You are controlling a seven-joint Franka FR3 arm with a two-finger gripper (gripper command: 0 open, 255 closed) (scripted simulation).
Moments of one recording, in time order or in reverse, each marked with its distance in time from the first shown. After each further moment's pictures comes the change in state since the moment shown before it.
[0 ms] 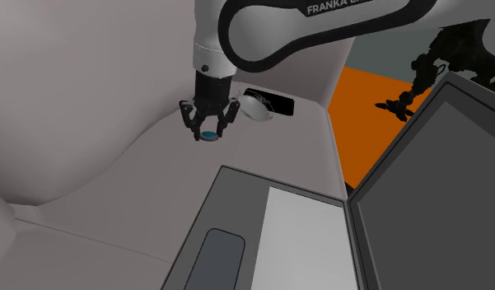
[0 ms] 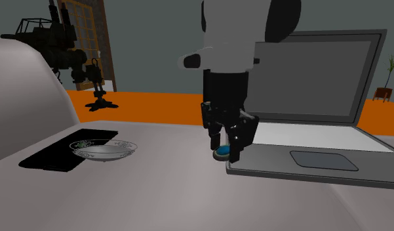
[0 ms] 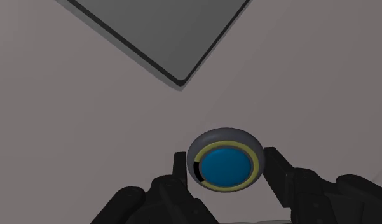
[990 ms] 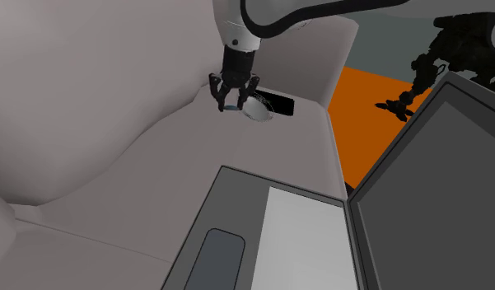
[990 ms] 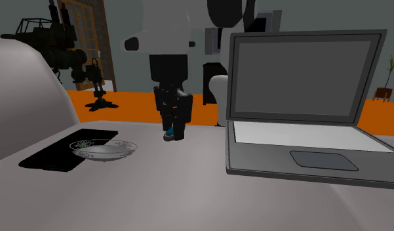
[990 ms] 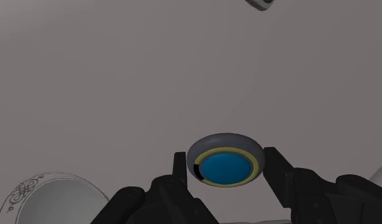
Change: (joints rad) arm -0.112 -0.028 -0.104 0.048 0.021 -0.074 -0.223
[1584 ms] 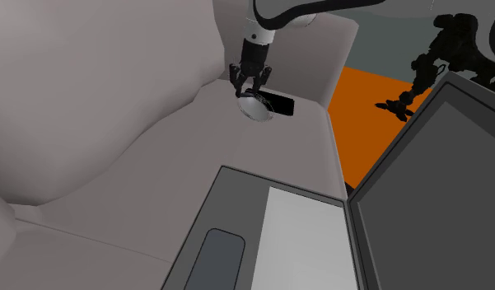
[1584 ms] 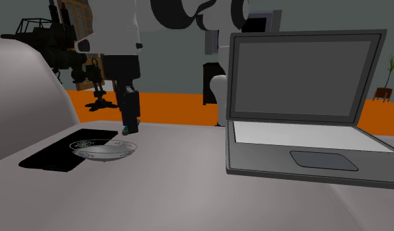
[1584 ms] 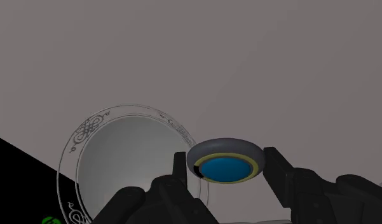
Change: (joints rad) arm -0.098 0.073 -0.091 0.085 -0.024 -0.019 -0.182
